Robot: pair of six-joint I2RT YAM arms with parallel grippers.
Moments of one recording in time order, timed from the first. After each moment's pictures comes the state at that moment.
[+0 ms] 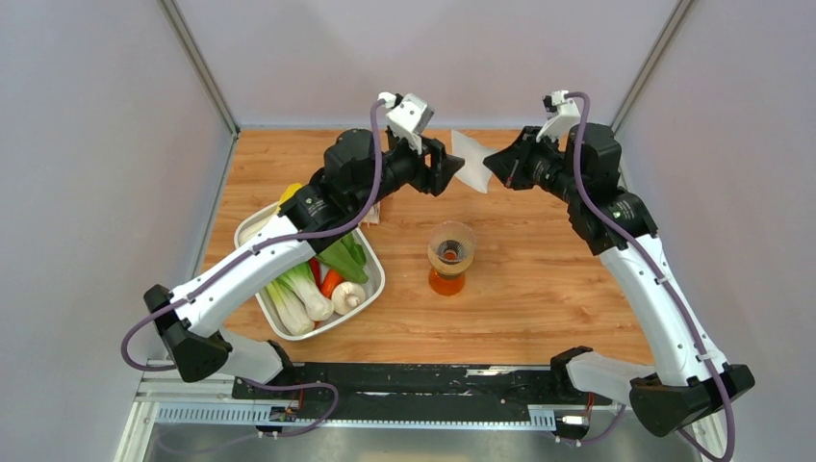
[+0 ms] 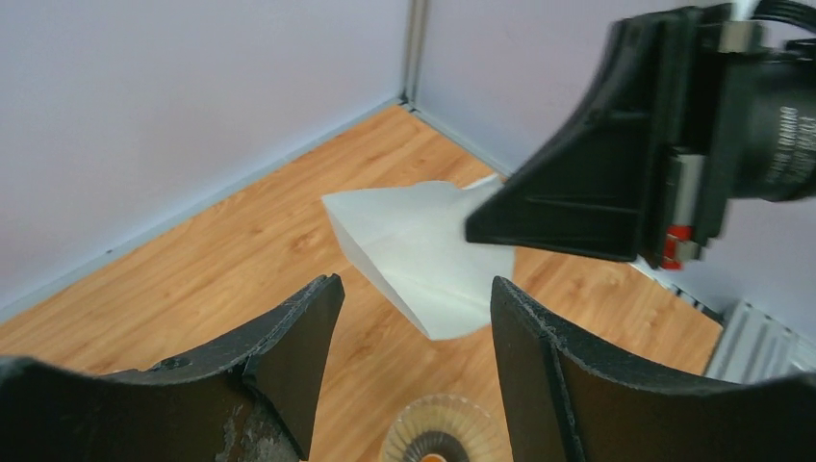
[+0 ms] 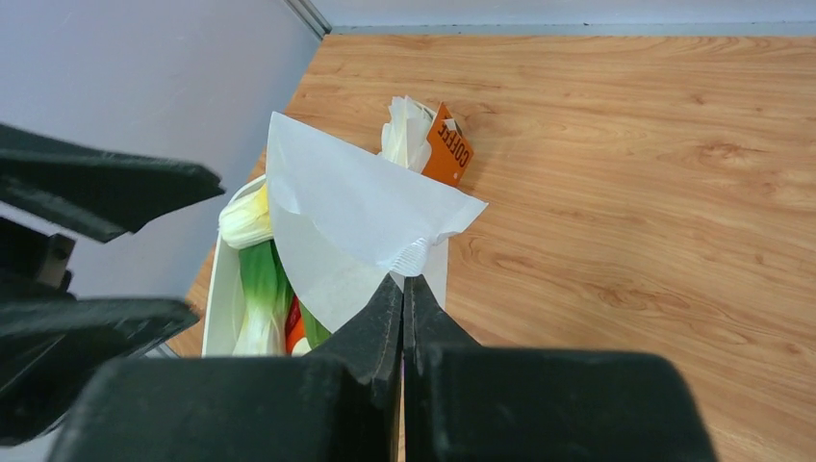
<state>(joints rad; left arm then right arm) -0.87 1.38 1.53 -0.16 0.01 -0.12 0.37 1.15 1.41 -0.49 -0.25 0.43</state>
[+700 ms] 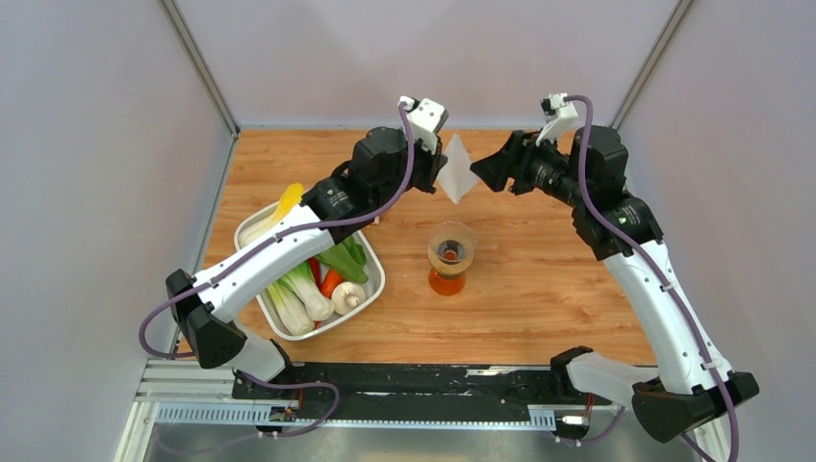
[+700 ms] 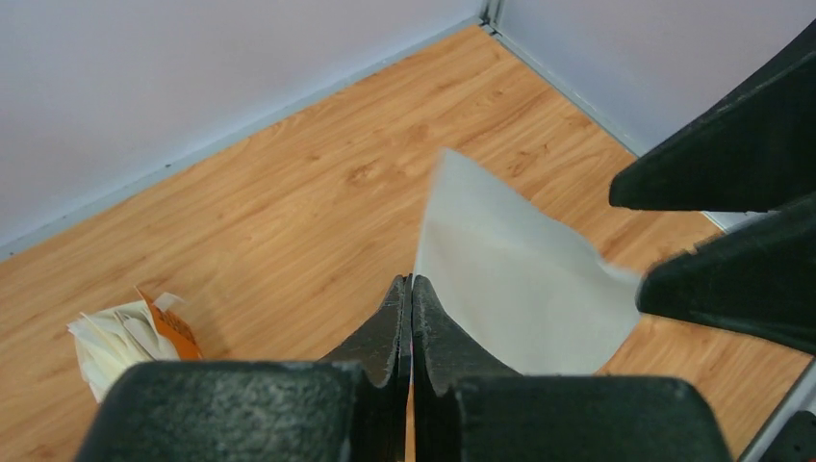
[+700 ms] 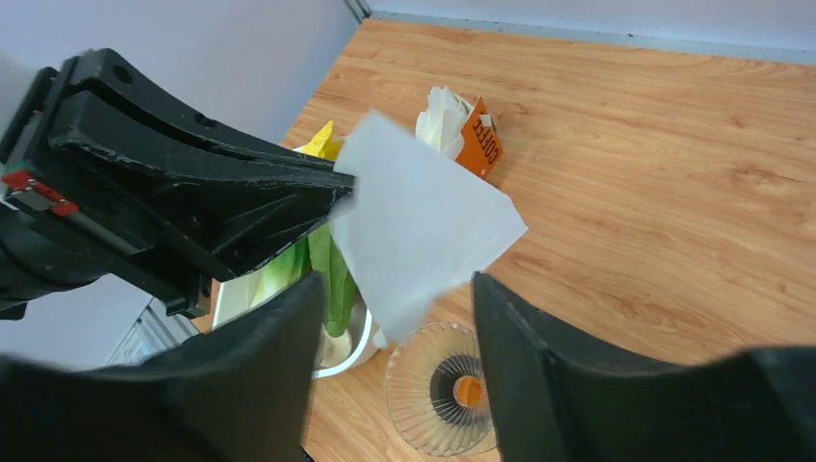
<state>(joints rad) -0.88 1.50 1.59 -0.27 -0.17 -0.10 0.38 1.13 1.41 -0.49 -0.32 0.42</state>
